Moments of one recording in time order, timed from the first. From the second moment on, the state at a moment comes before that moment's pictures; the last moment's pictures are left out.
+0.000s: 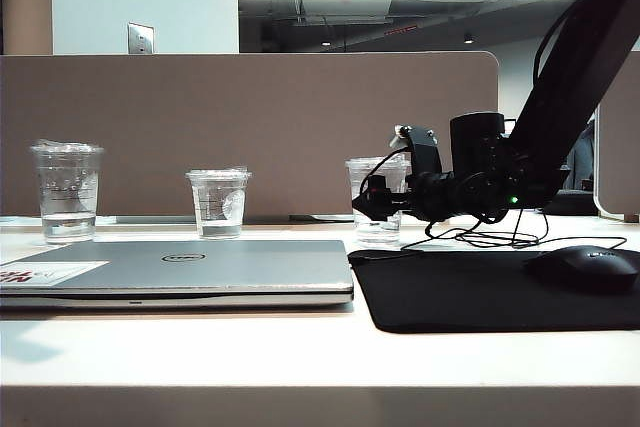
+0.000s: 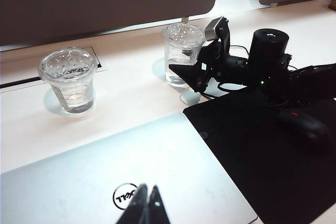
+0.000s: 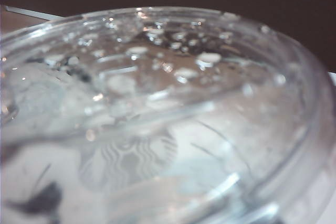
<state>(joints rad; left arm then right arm) -0.41 0.82 0.87 -0.35 0.10 -0.04 0.19 2.53 1.73 0.70 -0.42 -0.01</state>
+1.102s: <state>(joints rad) -0.41 0.82 0.87 -0.36 0.10 -0.04 0.19 2.53 1.73 0.71 -0.42 -0.01</state>
